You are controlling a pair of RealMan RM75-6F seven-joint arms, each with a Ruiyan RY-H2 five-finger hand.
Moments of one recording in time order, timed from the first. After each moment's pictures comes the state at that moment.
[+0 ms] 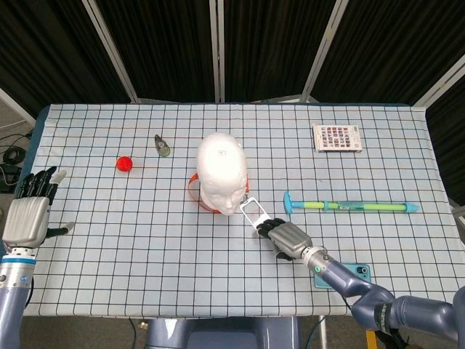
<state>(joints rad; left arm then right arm) -0.32 -1.13 -0.11 -1.79 1.19 1.38 0.31 0.77 -1.43 0.00 -1.53 -1.36 0.68 0.03</state>
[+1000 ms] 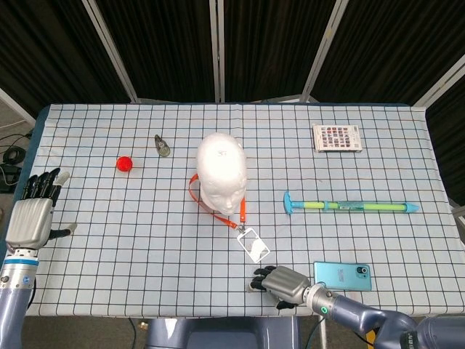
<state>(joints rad) -0.31 -1.14 -0.12 -1.79 1.21 1.37 0.33 0.78 -1.25 -0.13 -1.86 -1.55 0.63 0.07</state>
